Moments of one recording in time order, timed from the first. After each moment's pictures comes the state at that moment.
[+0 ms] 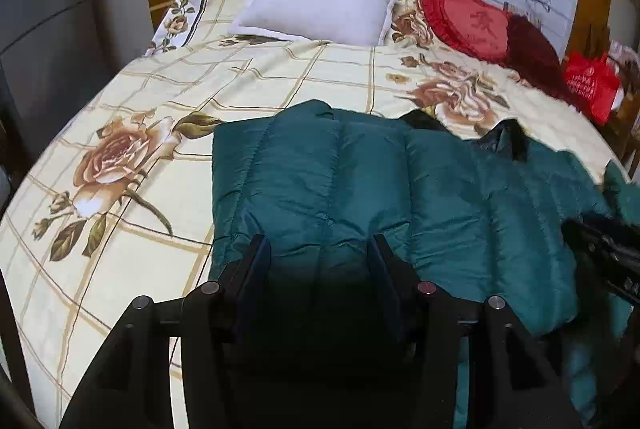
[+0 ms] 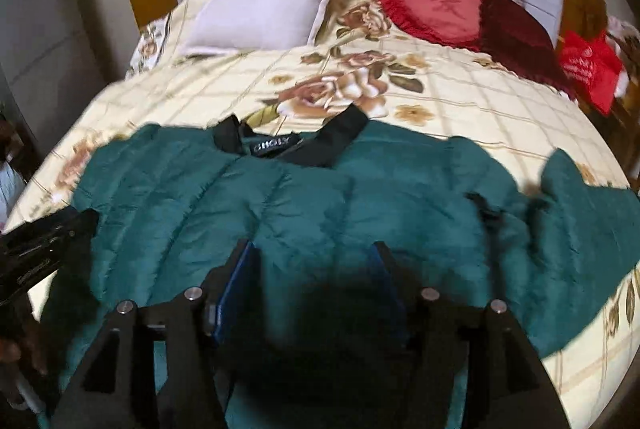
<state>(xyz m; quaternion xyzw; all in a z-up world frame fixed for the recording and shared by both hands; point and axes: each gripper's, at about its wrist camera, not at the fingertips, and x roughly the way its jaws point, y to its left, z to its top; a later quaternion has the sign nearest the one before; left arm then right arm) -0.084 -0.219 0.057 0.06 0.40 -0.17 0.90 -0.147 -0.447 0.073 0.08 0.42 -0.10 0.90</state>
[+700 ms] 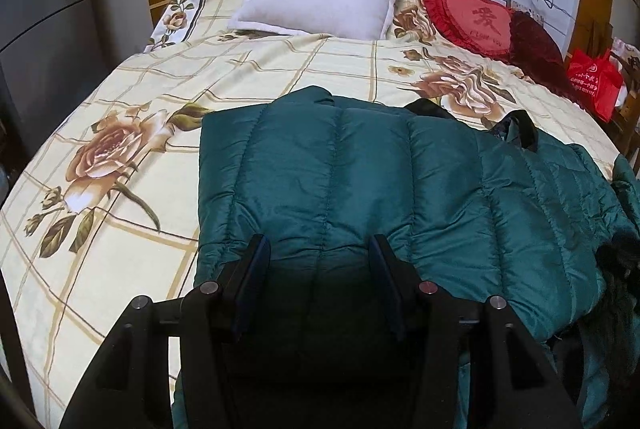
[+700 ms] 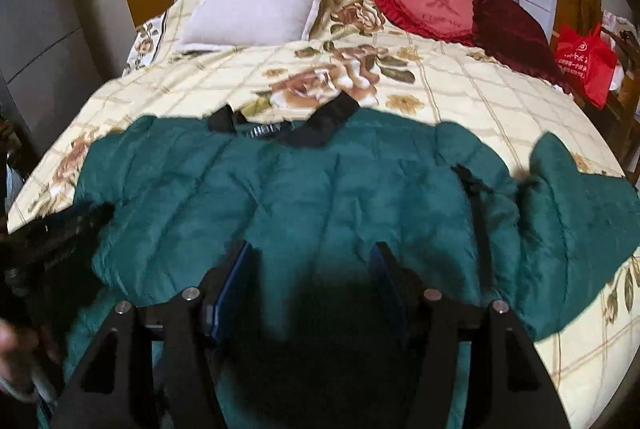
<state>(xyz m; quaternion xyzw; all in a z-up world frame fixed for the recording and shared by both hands) -0.078 -0.220 0.042 0.06 0.40 -0.16 0.90 -0.191 -0.454 0.072 0.09 0.42 -0.11 0.89</state>
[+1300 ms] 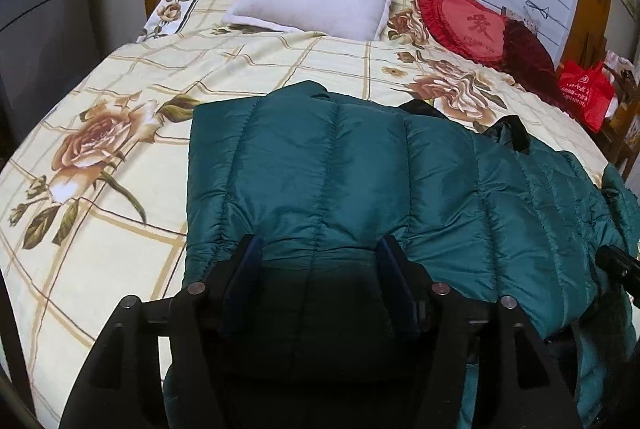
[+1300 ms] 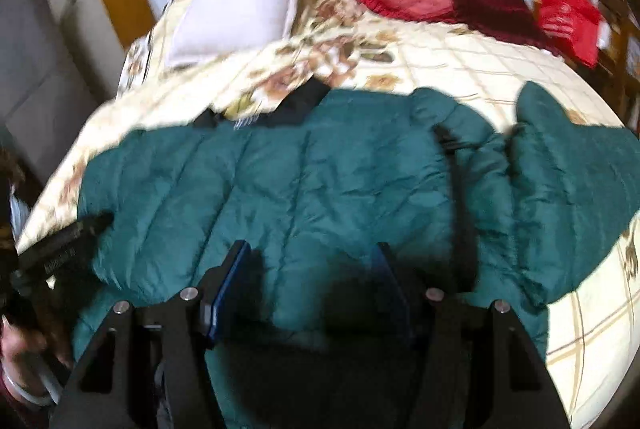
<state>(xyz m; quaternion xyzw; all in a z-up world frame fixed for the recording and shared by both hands) -0.073 -0.215 0.039 0.03 0.41 -0.19 0.89 -0.212 -0.476 0.066 0.16 0.39 -0.14 0.90</state>
